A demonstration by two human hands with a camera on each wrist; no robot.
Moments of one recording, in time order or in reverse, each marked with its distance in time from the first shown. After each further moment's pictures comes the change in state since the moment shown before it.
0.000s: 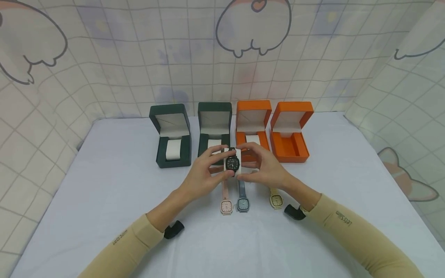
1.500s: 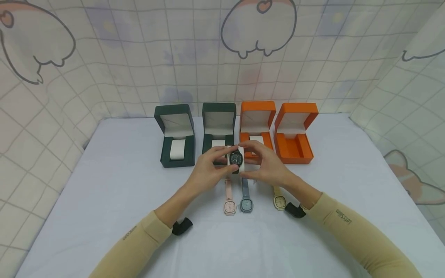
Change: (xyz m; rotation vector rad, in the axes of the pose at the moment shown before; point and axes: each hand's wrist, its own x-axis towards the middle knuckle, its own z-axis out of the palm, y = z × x) left_hand 0.009 -0.001 0.001 0.036 0.048 -0.235; right_hand 0.011 0.004 -0.001 -0.142 0.012 -0.019
